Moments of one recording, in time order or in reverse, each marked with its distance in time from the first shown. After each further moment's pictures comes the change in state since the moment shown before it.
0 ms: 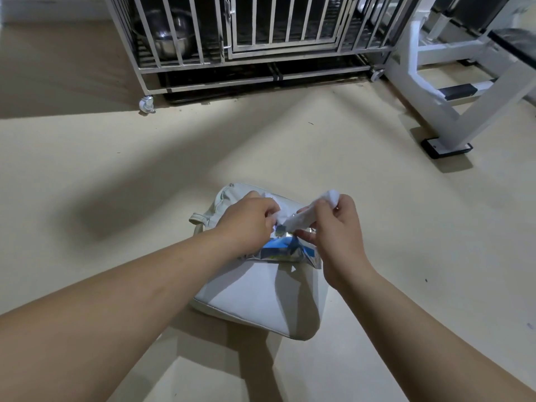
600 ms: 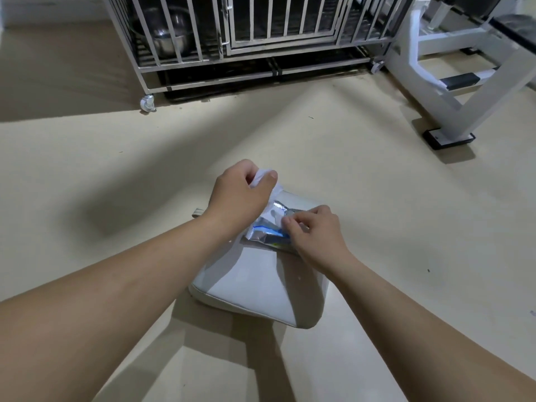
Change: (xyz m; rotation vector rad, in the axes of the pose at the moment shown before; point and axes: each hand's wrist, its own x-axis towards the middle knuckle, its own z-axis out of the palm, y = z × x) left_hand -0.013 0.019 -0.034 -0.456 0.377 -0.080; right_hand 0.012 0.038 -0.003 -0.877 -0.187 -0.129
